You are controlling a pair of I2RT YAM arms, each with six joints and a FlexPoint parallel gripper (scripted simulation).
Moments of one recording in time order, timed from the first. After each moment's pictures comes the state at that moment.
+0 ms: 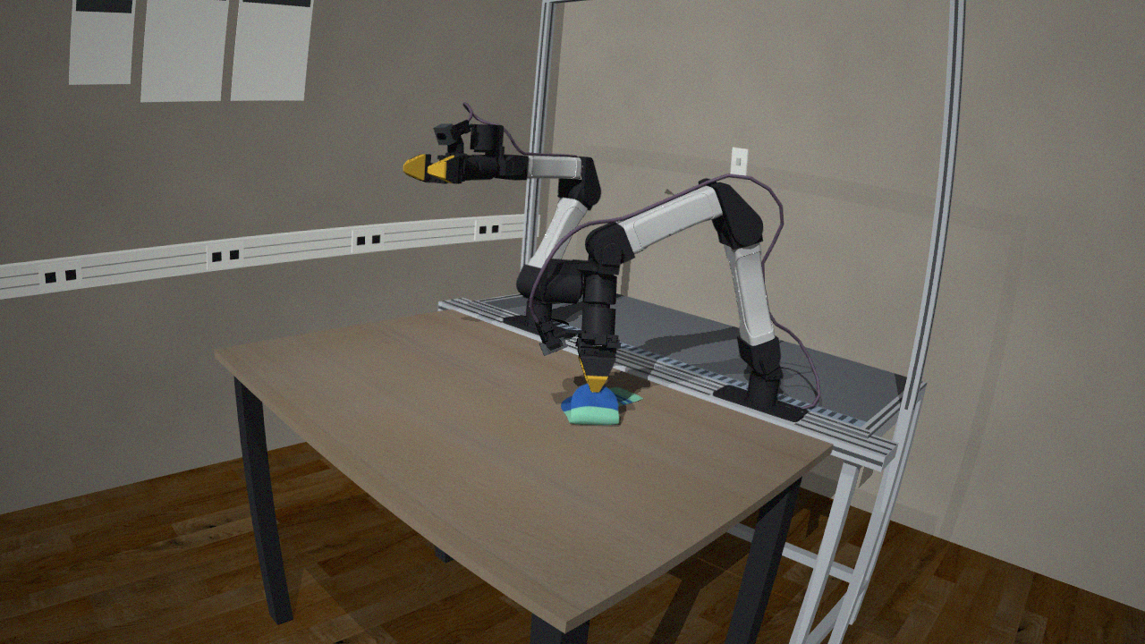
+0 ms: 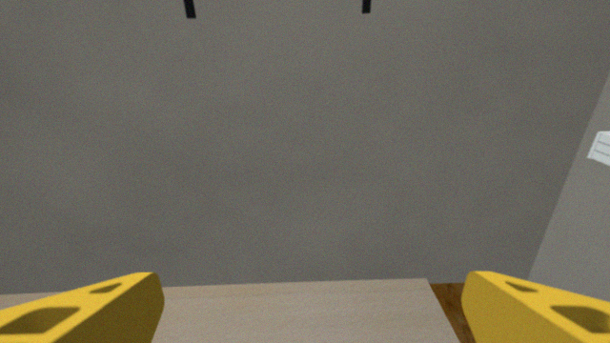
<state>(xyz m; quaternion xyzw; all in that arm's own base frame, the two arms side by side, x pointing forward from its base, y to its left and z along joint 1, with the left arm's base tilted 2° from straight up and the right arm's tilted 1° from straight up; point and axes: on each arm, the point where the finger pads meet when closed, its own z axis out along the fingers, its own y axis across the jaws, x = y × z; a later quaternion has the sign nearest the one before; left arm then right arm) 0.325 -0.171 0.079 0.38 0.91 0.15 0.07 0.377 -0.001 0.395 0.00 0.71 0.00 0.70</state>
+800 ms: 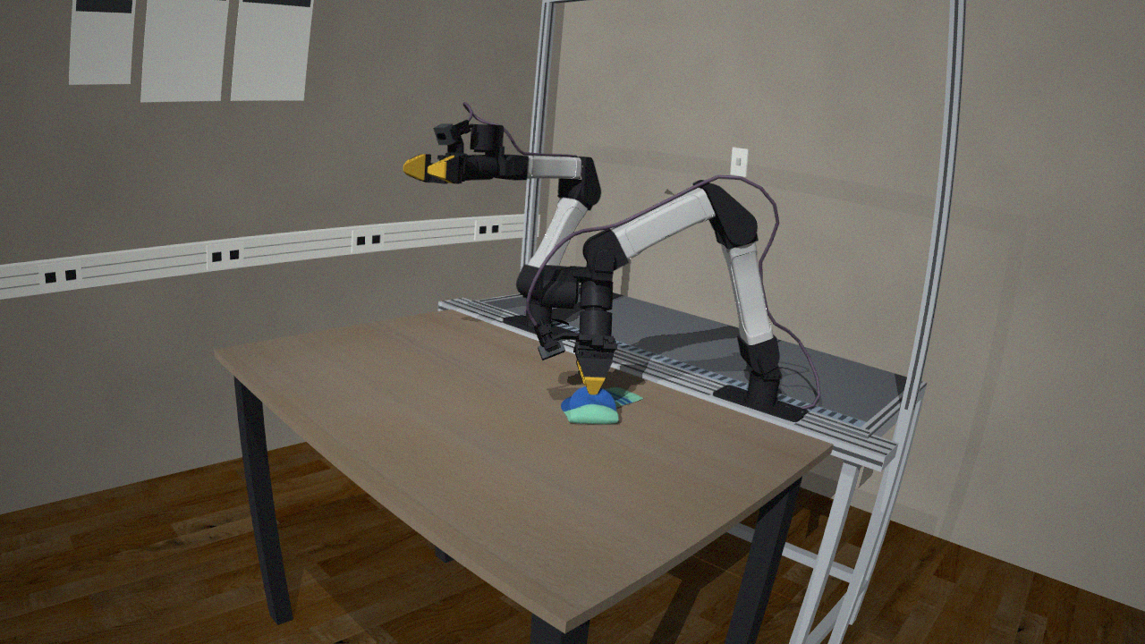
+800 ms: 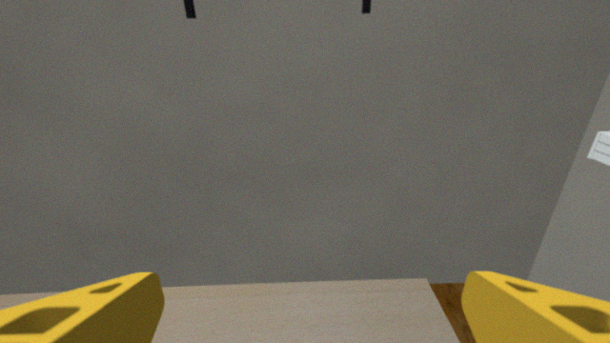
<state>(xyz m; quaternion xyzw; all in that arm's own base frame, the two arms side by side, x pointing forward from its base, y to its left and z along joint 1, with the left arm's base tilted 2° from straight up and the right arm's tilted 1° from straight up) 0.314 -0.185 0.067 0.38 0.90 0.20 0.09 0.377 -0.001 0.395 0.00 0.71 0.00 0.70</state>
